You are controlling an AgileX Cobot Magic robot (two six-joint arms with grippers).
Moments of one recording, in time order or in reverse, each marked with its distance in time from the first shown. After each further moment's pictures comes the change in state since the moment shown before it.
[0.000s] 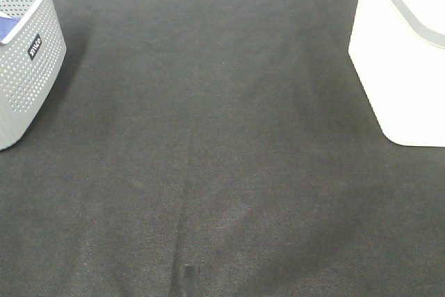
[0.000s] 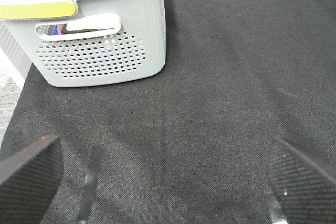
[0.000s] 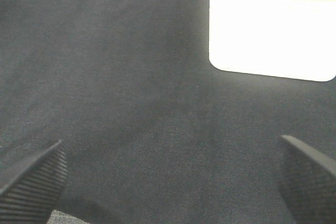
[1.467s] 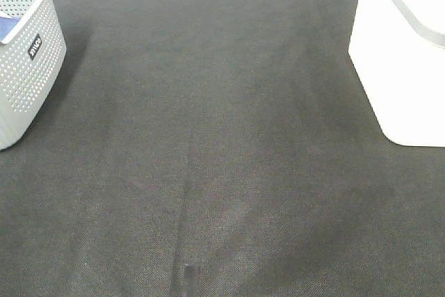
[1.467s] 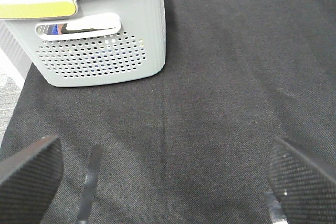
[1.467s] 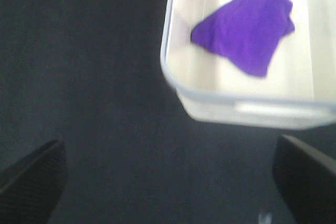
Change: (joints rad) left arm 0.000 0.000 0.000 0.000 0.000 0.000; right arm -0.092 1.062 -0.678 0.015 -0.037 -0.034
